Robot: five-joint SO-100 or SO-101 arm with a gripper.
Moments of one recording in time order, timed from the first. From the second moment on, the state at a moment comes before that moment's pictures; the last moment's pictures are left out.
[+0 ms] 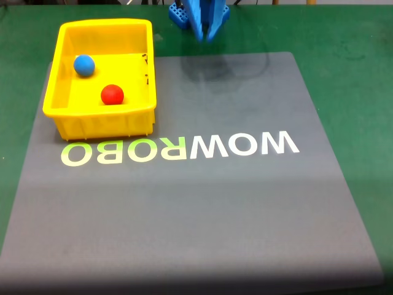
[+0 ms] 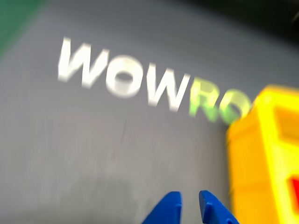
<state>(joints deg) 0.2 180.3 164.8 49.0 -104.2</state>
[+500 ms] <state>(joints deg) 2.6 189.7 175.9 70.4 -103.8</state>
